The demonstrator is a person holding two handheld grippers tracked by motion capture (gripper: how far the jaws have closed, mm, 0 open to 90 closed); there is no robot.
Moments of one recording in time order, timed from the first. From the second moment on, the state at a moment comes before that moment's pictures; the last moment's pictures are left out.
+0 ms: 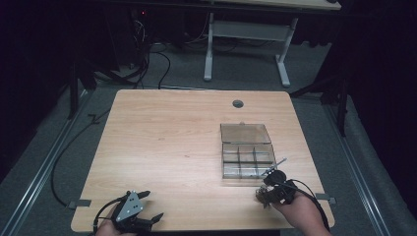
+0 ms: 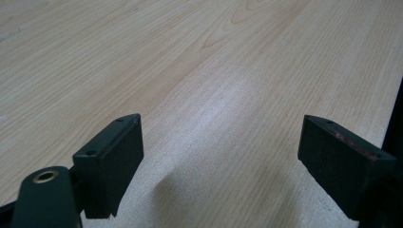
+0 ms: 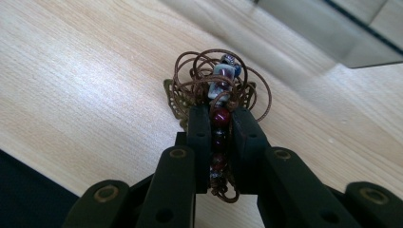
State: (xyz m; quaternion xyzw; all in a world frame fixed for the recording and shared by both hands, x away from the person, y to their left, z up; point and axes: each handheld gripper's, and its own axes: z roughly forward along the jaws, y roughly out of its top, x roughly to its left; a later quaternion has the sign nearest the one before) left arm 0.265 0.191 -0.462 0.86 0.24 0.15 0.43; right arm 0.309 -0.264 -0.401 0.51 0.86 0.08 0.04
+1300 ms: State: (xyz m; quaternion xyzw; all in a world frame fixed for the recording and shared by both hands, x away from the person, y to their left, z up) left arm 0.265 0.191 -0.461 0.85 0.24 0.15 0.44; right arm 0.320 -0.259 -0.356 0.49 0.86 0.09 0.05
